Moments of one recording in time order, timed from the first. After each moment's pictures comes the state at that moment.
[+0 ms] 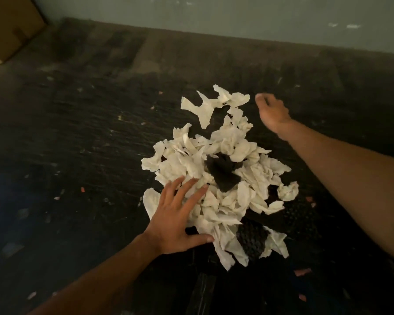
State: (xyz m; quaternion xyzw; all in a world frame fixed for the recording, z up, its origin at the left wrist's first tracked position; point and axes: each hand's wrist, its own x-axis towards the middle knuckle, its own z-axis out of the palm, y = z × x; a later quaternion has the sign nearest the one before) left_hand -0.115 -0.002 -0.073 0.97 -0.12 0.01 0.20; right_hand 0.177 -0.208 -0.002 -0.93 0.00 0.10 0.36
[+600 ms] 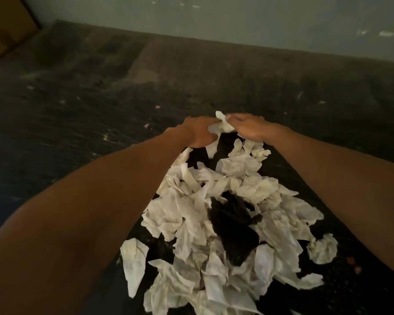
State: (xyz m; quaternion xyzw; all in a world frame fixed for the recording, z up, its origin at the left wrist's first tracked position) left_hand 0.212 0.049 -0.065 0.97 -0.02 -0.17 0.17; right_hand 0.268 -0.131 -0.051 -0.94 -0.18 0.23 0.18
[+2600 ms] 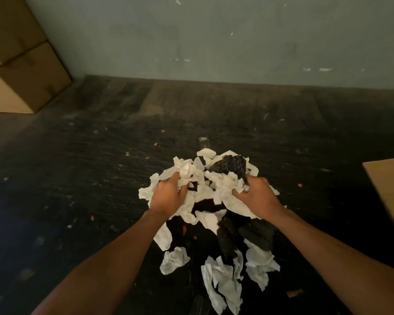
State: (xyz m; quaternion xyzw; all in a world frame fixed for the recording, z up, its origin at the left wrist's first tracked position) left_hand -0.025 0.007 -0.024 0.96 0.09 0.08 0.26; right_hand 0.031 -0.233 -0.001 -0.89 -0.18 0.07 0.40
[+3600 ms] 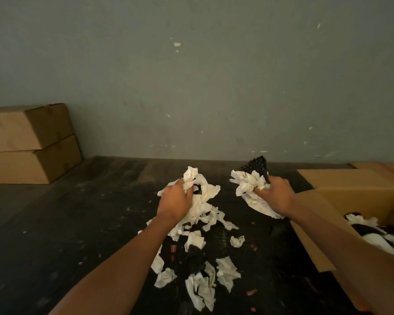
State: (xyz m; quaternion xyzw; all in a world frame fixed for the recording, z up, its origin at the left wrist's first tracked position) left_hand -0.137 -0.092 0.190 0.93 0.06 0.20 0.30; right_hand -0.081 -0.360 0.205 -0.93 -0.10 -0.10 0.33
